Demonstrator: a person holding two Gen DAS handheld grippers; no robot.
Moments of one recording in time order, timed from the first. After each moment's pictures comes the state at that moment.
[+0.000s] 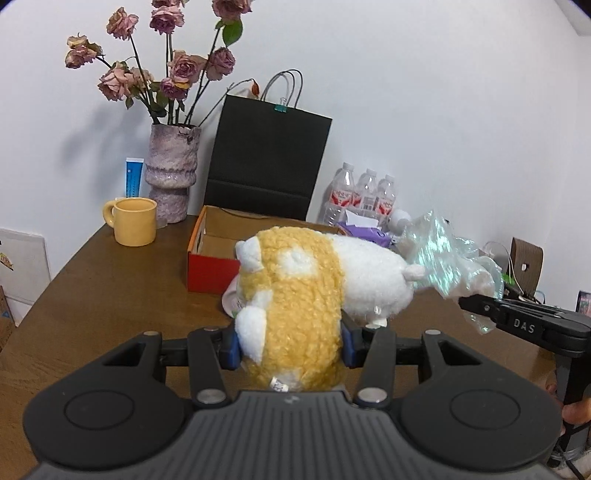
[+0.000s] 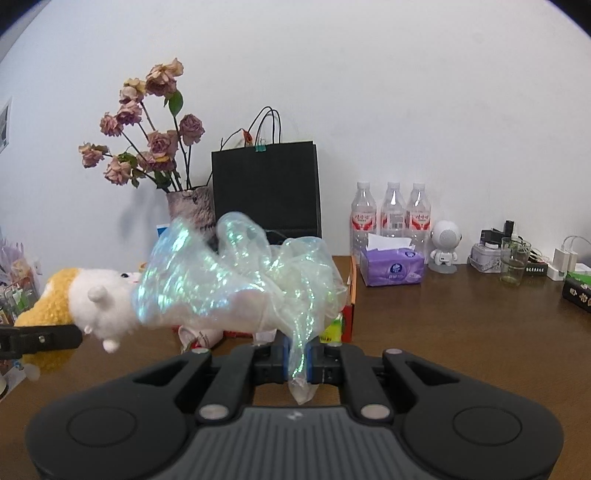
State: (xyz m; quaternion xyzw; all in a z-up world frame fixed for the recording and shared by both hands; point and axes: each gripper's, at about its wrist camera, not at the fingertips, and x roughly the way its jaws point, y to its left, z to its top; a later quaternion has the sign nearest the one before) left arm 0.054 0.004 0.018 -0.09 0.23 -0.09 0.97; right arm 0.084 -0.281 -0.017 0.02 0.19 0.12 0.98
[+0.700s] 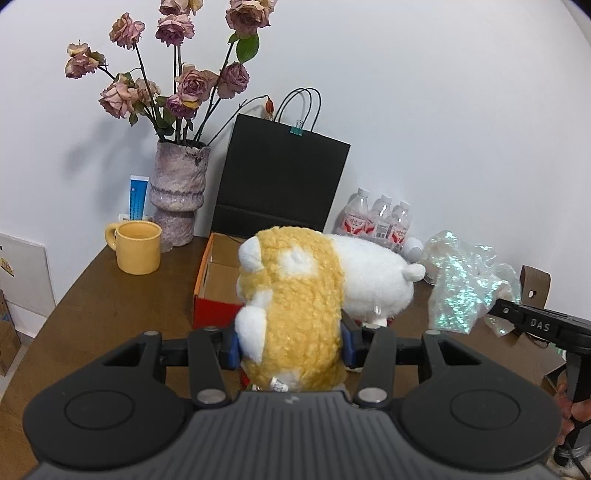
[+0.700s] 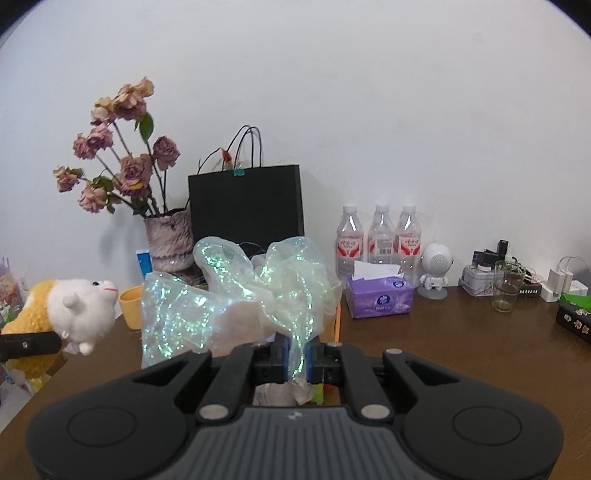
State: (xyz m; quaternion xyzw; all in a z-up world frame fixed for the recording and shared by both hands) left arm 0.107 0.020 0.056 -0.11 0.22 -0.07 0.97; right arm 0.141 -0.291 0.033 0.02 0.19 0.09 0.98
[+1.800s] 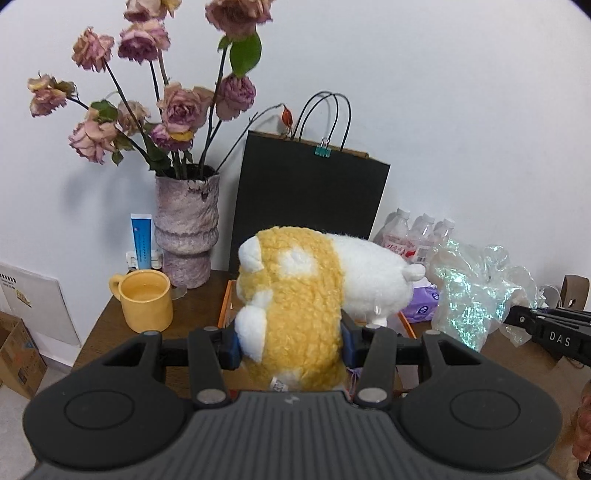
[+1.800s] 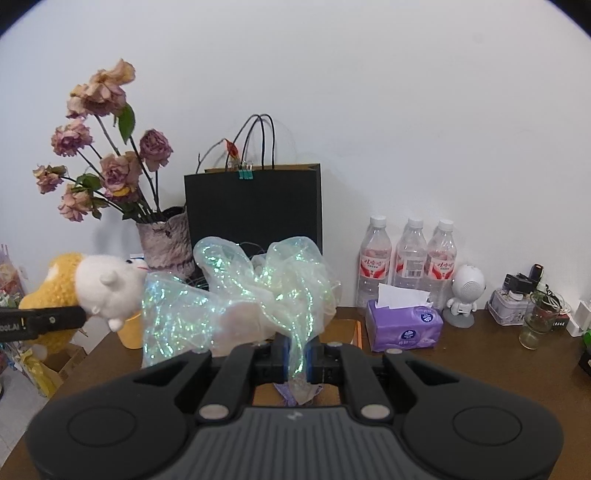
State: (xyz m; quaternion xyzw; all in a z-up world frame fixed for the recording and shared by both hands) left arm 0.242 0.019 0.108 -0.08 0.26 -0.03 0.96; right arm 0.267 -0.252 0.084 0.00 0.24 0.12 0.96
